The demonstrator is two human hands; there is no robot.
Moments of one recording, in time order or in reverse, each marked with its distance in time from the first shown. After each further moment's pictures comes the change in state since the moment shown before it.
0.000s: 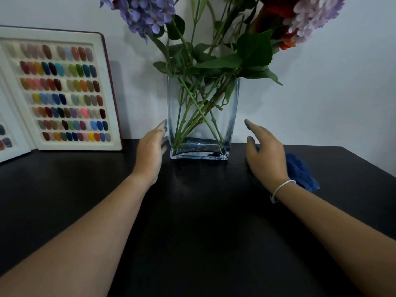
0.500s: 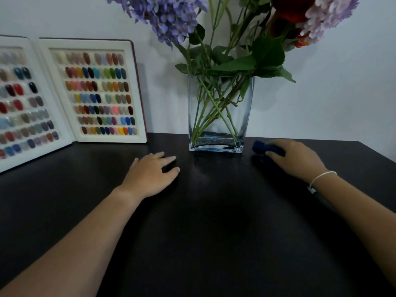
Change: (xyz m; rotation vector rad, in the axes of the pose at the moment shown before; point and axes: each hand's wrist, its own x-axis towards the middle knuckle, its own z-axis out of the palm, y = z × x) left_hand -0.054 0.021 -0.063 1.362 -0.342 -0.102; right_hand 0.005 0.027 -0.041 -0.422 -0.506 0.074
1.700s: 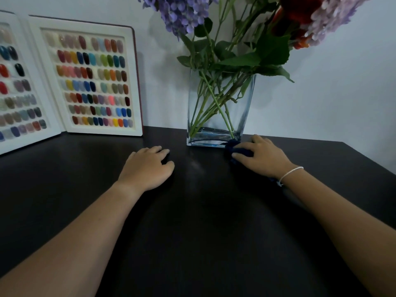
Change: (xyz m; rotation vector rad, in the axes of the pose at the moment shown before) left_hand 0.005 -0.005 0.006 0.041 0.023 0.021; right_hand 0.003 -0.052 0.020 -0.097 -0.130 -0.089
